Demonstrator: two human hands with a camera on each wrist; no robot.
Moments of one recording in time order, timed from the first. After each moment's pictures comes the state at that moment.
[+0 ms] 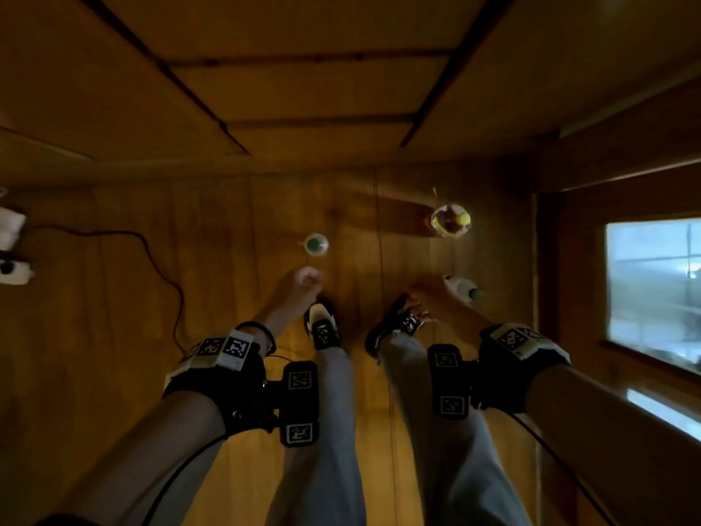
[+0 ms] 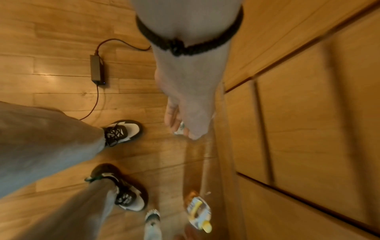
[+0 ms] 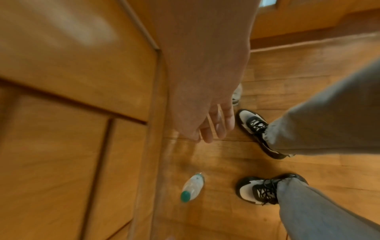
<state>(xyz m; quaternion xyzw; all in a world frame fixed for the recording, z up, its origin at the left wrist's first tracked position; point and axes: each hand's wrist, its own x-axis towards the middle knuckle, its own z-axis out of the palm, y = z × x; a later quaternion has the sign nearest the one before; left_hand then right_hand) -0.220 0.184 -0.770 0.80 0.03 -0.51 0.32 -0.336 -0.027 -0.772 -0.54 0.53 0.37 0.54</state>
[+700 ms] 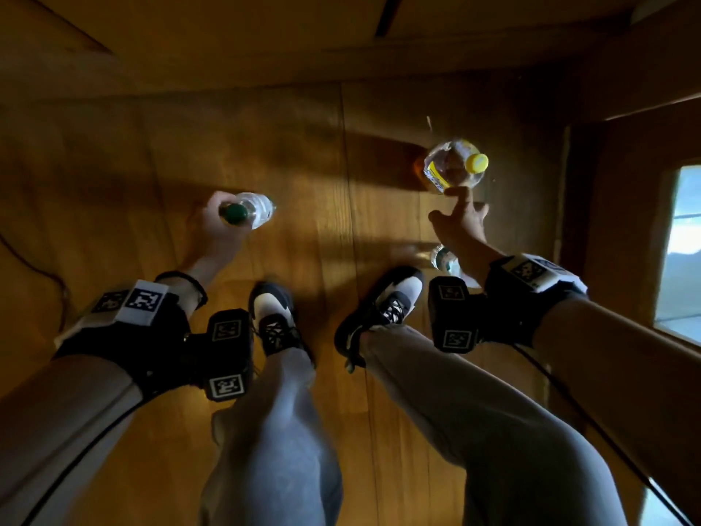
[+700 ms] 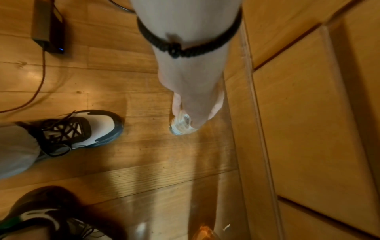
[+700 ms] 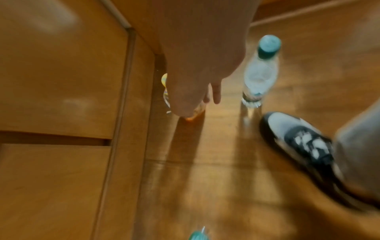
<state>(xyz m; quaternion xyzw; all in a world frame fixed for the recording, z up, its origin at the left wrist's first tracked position) -0.192 0.163 -1.020 0.88 0.03 -0.33 0.34 -0.347 -0.121 -0.992 -0.68 0.57 0.22 0.40</state>
